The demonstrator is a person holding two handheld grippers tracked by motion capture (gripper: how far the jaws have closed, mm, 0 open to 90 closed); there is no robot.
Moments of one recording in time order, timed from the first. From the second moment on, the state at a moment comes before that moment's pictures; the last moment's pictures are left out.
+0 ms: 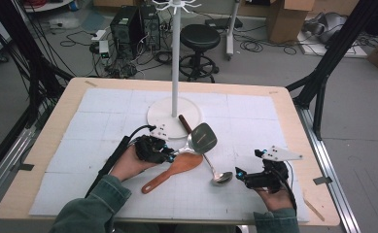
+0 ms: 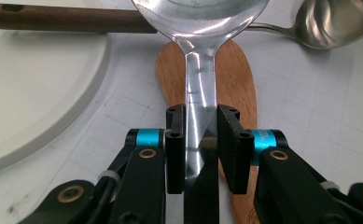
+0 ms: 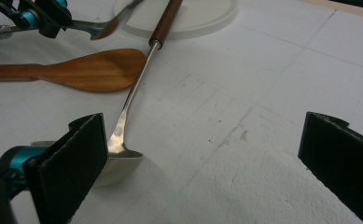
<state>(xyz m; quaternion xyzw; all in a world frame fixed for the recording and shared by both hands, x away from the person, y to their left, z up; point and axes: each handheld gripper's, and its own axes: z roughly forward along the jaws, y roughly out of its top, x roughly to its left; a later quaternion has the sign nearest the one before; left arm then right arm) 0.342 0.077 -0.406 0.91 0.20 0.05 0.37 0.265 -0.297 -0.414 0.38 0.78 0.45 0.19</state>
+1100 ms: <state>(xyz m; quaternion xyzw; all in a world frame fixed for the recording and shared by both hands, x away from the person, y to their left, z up) 0.345 0.048 -0.422 0.92 0.18 0.03 0.34 0.266 -0.296 -0.414 0.38 0.78 0.45 0.19</state>
